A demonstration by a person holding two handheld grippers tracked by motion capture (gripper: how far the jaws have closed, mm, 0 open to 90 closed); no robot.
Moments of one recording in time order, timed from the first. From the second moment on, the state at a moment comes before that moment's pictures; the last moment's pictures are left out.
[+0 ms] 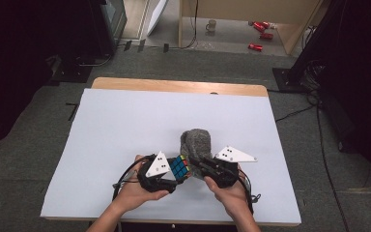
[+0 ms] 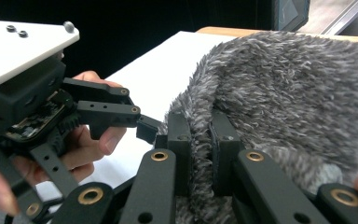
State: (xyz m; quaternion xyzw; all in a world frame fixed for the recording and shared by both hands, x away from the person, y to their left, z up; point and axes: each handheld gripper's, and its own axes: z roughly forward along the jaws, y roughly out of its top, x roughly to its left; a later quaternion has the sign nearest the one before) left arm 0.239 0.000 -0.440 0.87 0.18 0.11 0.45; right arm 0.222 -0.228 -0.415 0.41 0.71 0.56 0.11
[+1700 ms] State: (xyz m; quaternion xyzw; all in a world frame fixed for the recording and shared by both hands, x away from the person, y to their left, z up) left arm 0.249 0.026 -0.430 0.83 0.20 0.11 0.51; right arm 0.229 -0.248 -0.423 0.42 0.68 0.60 0.07
